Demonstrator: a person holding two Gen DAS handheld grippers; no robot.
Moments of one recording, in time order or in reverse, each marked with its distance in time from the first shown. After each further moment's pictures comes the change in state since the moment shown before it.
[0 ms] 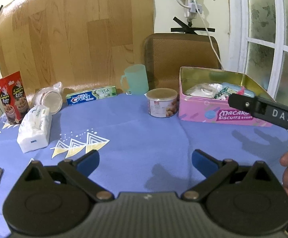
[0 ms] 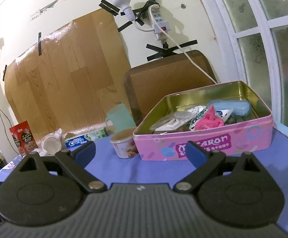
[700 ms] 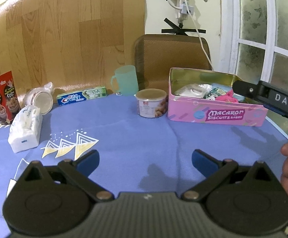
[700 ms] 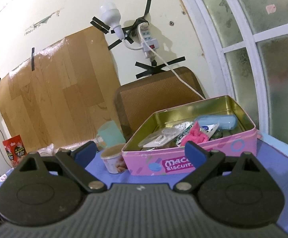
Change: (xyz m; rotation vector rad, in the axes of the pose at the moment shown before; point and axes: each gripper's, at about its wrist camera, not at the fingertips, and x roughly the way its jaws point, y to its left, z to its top) left arm -0.002 -0.006 -0.004 0.003 -0.008 -0.053; right arm -0.014 -0.009 0.006 0.016 -0.096 -0.056
